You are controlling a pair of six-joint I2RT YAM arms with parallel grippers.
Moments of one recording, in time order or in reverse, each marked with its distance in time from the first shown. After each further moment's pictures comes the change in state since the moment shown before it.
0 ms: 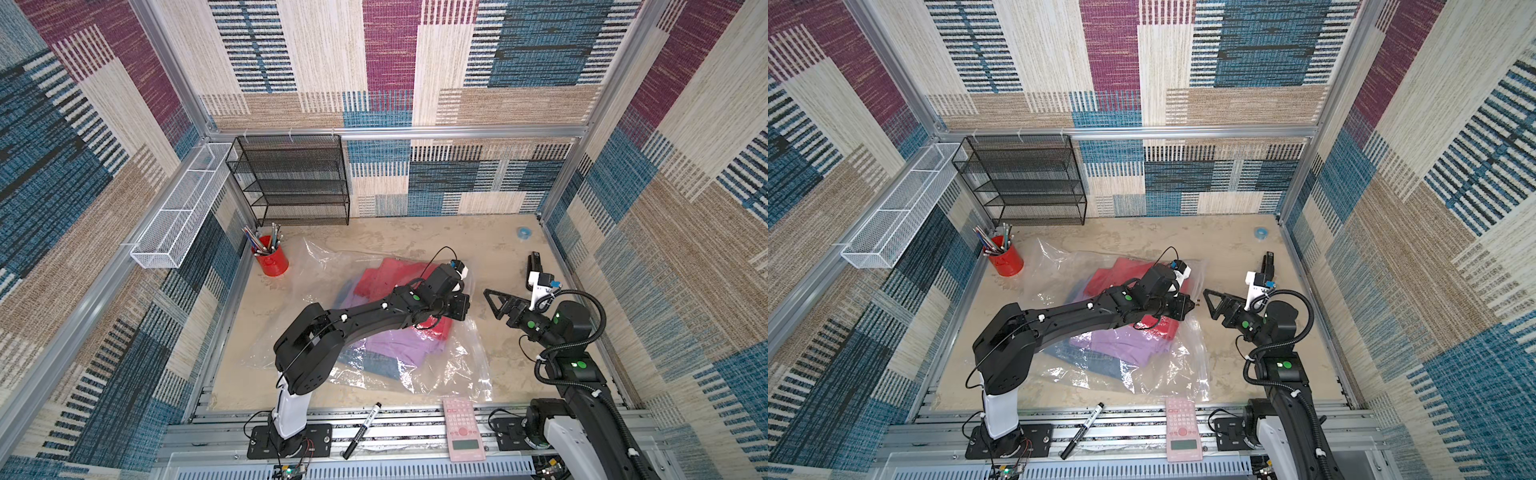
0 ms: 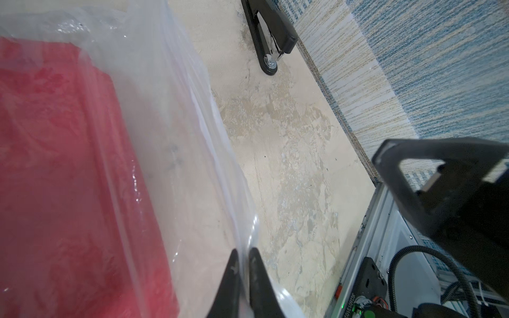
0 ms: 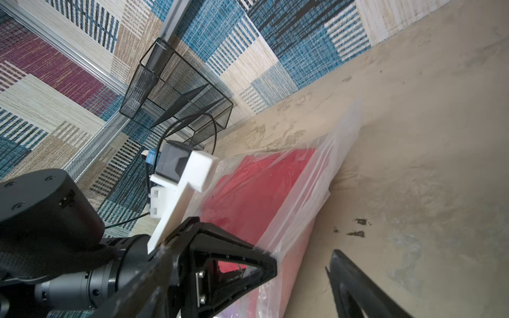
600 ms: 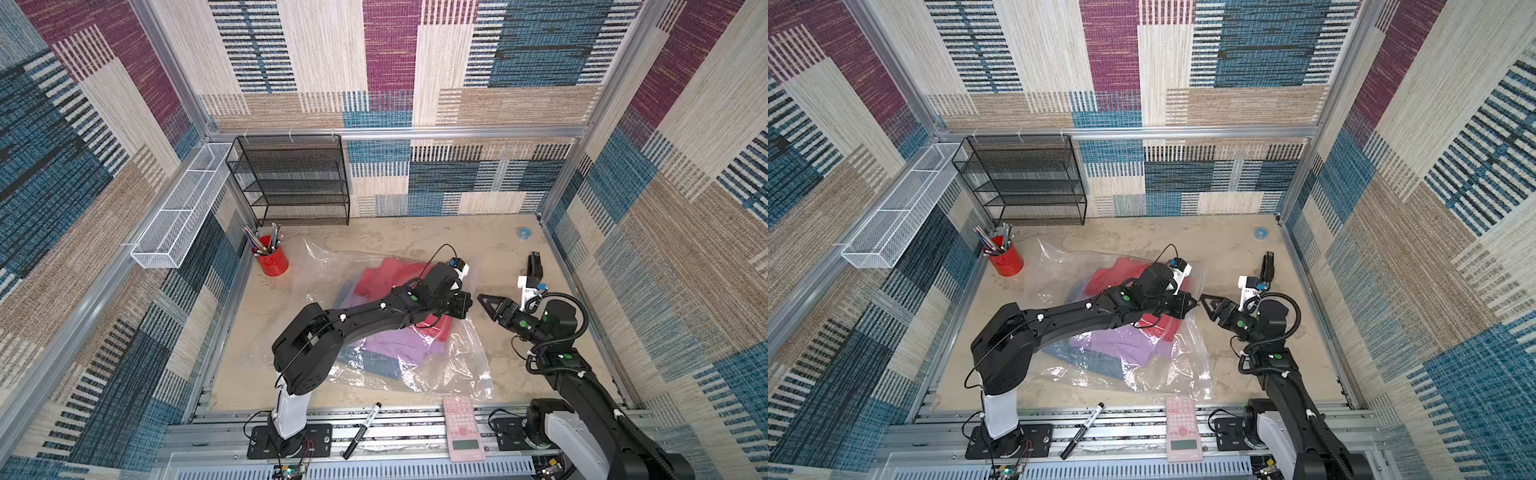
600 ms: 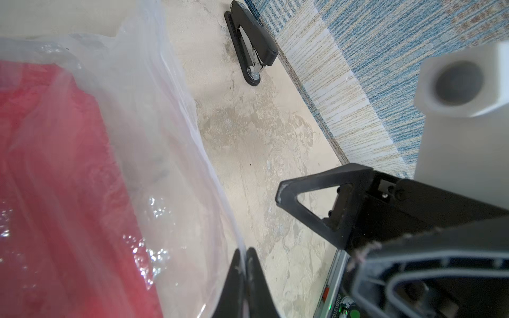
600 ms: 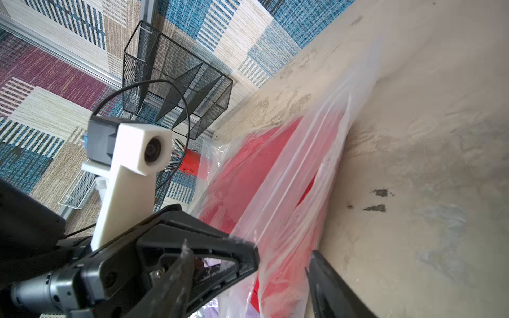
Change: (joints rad) left arm 0.008 -0.008 -0.015 0.063 0.044 -0.003; right arm 0.000 0.183 -0.056 0.200 -0.077 0.095
